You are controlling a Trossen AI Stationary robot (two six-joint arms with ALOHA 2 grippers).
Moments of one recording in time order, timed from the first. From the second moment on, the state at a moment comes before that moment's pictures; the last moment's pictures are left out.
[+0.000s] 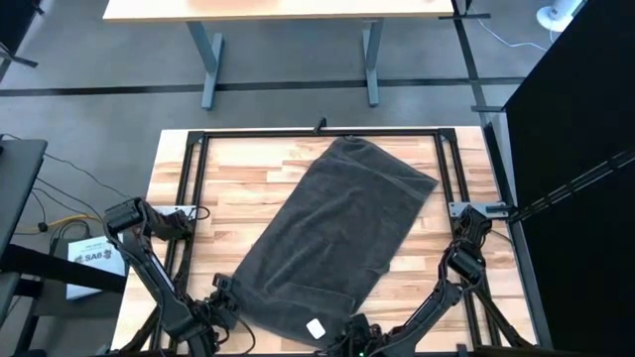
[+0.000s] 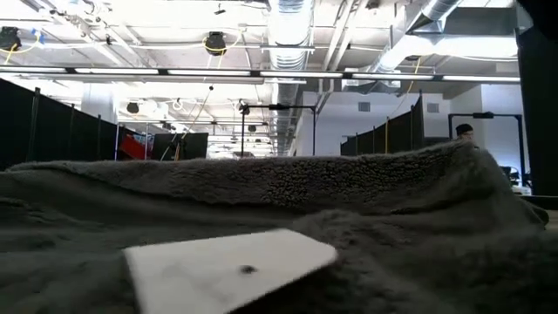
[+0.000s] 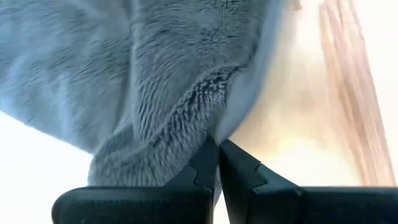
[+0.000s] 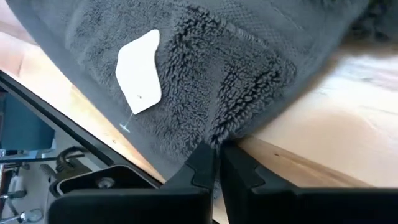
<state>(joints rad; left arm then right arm) -1.09 1.75 1.09 -0.95 -0.36 -0.80 0.85 2.41 1.88 -0.72 0.59 2.08</state>
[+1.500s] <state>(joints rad) -1.07 1.39 1.37 -1.18 -0.40 -0.95 1.00 2.30 2.35 -1.42 1.06 2.14</state>
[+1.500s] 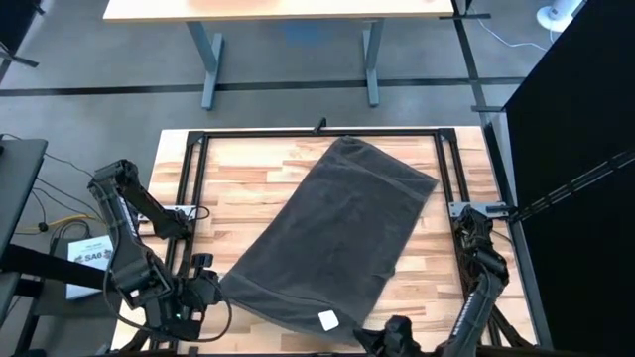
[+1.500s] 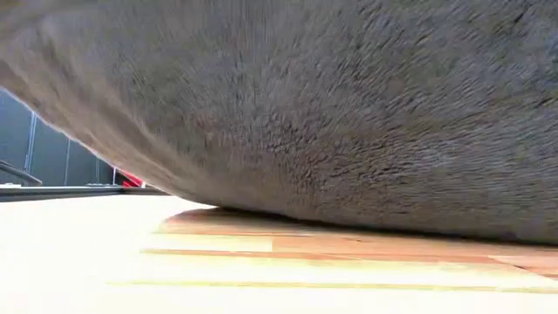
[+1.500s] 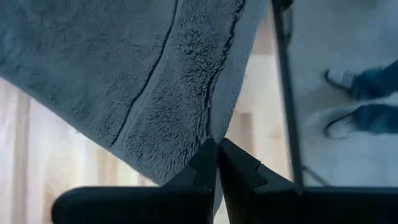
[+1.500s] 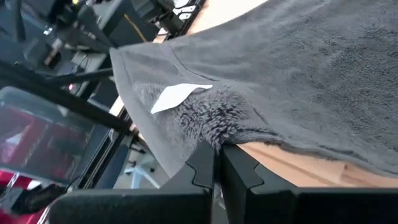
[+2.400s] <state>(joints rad) -0.98 1.63 1.50 -0.70 -0.31 -0.78 1.20 2.31 2.35 -1.13 1.08 2.02</state>
